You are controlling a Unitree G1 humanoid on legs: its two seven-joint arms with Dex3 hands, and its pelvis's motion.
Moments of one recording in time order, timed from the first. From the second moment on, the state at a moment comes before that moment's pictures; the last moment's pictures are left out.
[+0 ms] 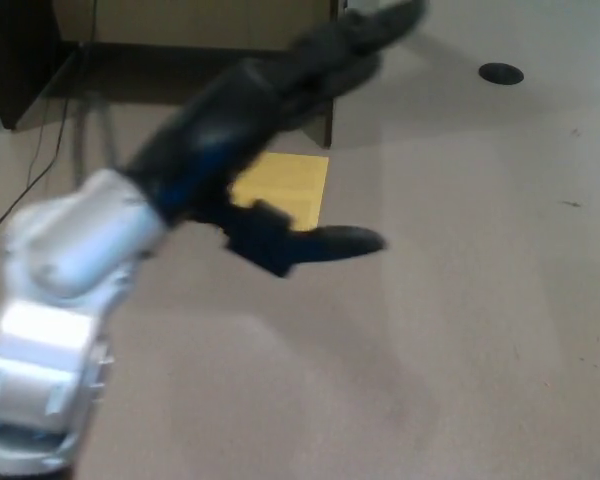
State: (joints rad) left_arm -0.62 0.34 0.01 -0.48 0.01 0.41 -0.58; right_arm -0.35 -0.41 0.29 1.25 -0.36 -0.17 0.10
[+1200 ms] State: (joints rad) left_arm 0.23 0.35 0.36 0.43 -0.09 -0.03 -0.45; right_arm -0.33 -0.42 0.27 1.26 -0.36 -0.17 0.10
